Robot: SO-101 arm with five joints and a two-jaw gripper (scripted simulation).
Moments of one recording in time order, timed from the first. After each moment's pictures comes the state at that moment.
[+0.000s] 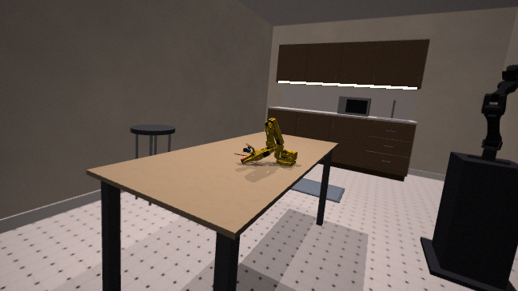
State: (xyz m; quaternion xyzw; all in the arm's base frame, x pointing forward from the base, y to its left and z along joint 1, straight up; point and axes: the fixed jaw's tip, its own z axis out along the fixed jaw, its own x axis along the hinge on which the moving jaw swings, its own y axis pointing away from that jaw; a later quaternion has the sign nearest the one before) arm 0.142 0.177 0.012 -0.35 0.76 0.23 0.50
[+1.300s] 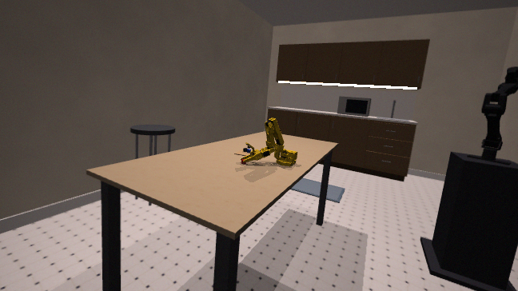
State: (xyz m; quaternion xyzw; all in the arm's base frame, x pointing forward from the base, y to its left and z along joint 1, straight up) arm 0.142 0.178 0.015 -0.31 0.77 0.26 0.49
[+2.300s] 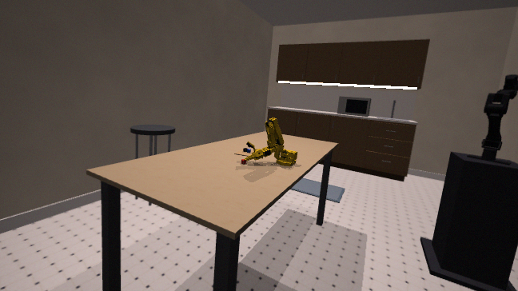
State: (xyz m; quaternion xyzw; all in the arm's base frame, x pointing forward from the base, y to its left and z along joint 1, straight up) arm 0.138 0.175 0.024 -0.16 0.81 0.35 0.44
